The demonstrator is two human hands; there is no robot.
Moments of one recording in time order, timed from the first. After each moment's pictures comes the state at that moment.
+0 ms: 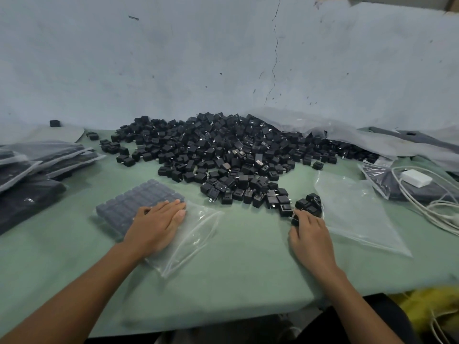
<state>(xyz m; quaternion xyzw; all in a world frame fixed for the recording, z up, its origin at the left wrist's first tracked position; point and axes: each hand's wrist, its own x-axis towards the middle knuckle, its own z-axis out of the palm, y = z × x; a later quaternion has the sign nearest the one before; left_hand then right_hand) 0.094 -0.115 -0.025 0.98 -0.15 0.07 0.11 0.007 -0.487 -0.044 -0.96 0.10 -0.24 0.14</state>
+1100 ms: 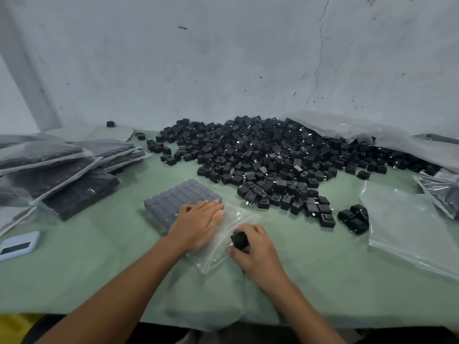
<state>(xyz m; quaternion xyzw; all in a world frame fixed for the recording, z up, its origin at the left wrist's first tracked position) 0.094 -0.116 -0.026 0.98 -0.16 0.07 0.12 0.017 -0.310 -0.049 -0.88 -0.13 -0.12 0.44</state>
